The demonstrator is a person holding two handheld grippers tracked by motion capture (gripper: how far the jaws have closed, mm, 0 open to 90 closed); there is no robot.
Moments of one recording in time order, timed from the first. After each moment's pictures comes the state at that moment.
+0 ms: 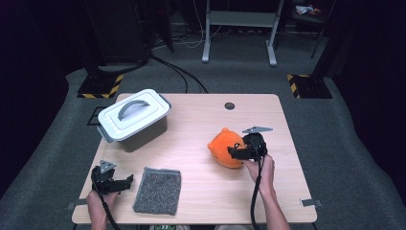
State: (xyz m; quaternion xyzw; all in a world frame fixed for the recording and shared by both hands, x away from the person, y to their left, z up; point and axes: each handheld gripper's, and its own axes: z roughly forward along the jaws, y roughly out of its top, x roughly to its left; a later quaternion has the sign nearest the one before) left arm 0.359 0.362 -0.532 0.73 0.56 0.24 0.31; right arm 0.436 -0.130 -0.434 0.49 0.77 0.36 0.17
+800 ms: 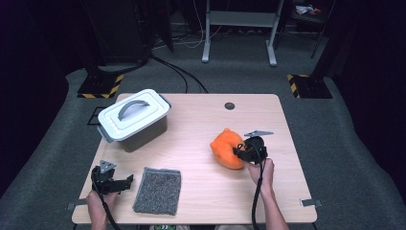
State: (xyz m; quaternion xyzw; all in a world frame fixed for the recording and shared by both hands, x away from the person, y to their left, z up) left arm 0.359 0.362 -0.532 0.73 0.56 0.24 0.31; right arm 0.442 -0.143 -0.460 0.50 0.77 0.37 0.14
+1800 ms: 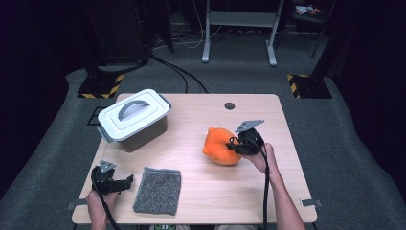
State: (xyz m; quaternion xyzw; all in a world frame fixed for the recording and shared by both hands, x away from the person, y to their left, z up) left arm 0.359 0.361 -0.533 0.73 0.56 0.24 0.31; right arm 0.461 -0.127 -0.425 0.30 0.87 0.37 0.14
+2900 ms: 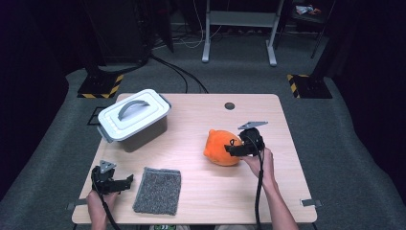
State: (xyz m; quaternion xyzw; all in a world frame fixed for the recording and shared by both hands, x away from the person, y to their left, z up) left arm 0.359 0.362 -0.532 0.73 0.56 0.24 0.31; right arm 0.451 -0.126 -0.426 0.44 0.81 0.37 0.14
